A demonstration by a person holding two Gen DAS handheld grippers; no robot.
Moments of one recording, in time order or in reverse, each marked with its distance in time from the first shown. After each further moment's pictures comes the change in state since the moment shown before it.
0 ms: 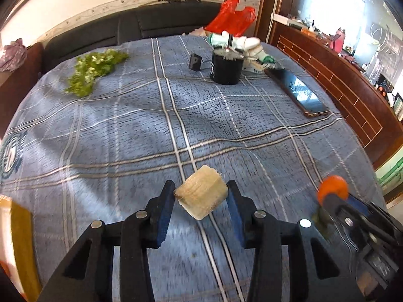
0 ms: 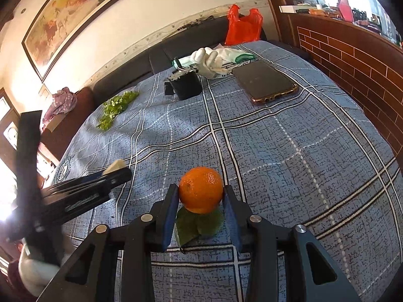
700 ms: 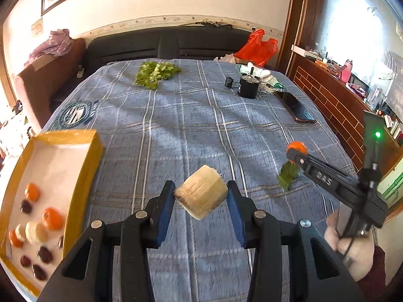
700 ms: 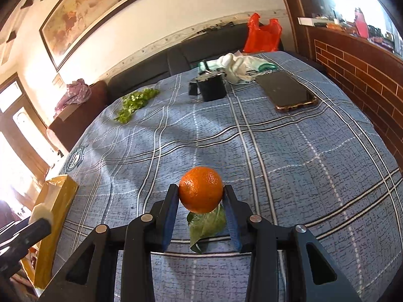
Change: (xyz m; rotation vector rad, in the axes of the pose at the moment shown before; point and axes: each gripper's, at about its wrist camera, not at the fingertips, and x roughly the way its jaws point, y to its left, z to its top) left arm -0.144 0.021 -0.097 -0.140 -0.131 0.109; right arm -0.011 0.030 -0.012 -0.102 -0.034 0.042
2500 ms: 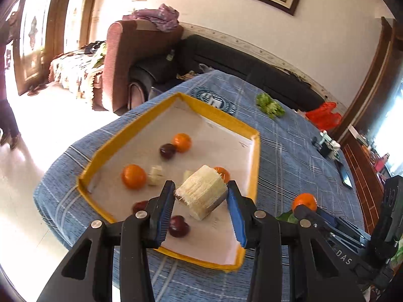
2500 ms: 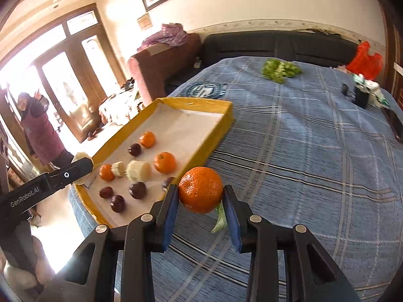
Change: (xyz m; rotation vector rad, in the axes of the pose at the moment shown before) left arm -0.126 0.245 -0.105 -0.488 -0.150 0.160; right arm -0.039 0.262 -0.105 -0.391 0.162 0.308
